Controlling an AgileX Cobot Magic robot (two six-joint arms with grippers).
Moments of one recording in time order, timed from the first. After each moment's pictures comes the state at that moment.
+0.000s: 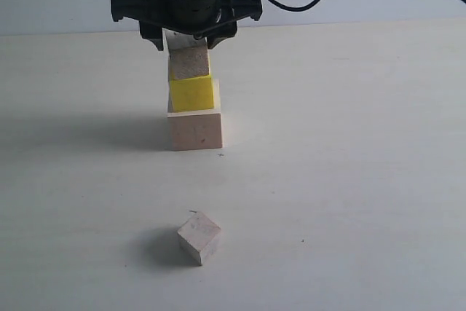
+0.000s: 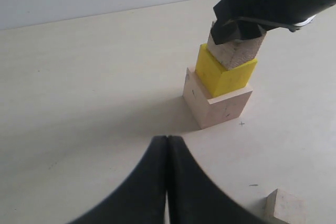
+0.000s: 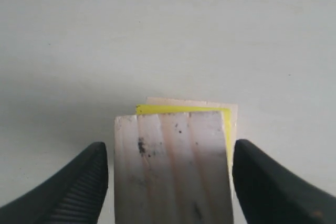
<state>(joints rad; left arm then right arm) -0.46 0.71 -0.68 0.09 0.60 -0.17 0.78 2.11 -1.93 -0.24 1.00 0.74</state>
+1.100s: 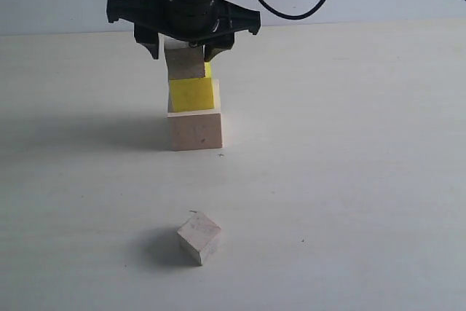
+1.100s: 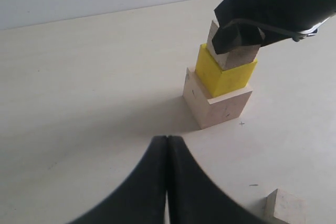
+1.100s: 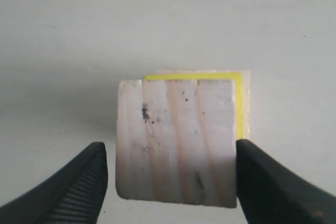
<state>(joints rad) -0.46 0.71 -0.68 0.09 0.60 -0.17 0.78 2.11 -1.93 -0.15 1.05 0.78</state>
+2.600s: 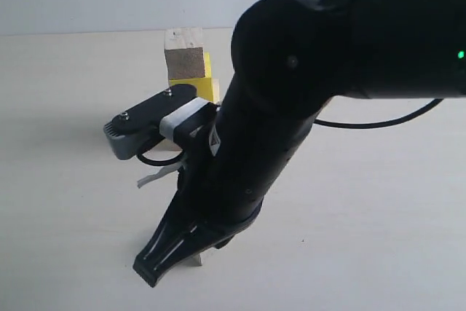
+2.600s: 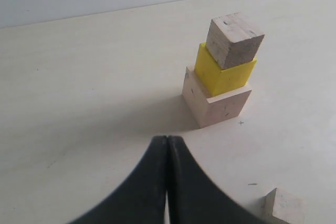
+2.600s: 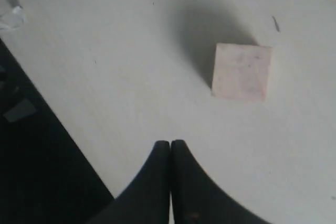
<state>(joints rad) -0.46 0.71 -0.68 0.09 0.60 -0.17 0.99 1.66 -1.11 0.26 0.86 -0.07</state>
